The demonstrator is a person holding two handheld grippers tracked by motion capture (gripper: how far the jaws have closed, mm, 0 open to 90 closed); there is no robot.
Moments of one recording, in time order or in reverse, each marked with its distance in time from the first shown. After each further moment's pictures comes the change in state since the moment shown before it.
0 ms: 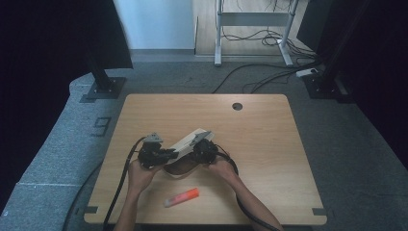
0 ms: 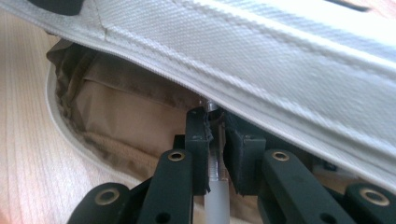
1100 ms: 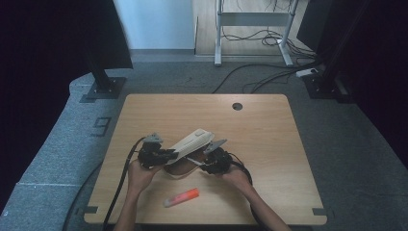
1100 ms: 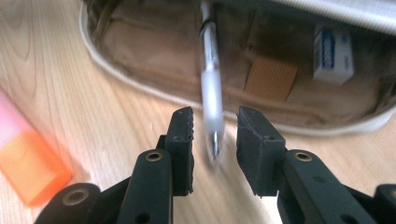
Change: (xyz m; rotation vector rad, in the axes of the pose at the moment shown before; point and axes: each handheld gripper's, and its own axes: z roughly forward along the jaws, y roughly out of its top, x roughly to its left) left arm 0.002 -0.001 0.001 0.008 -0.006 -0.002; right arm 0.004 -0.048 -0.033 0.005 0.031 0.052
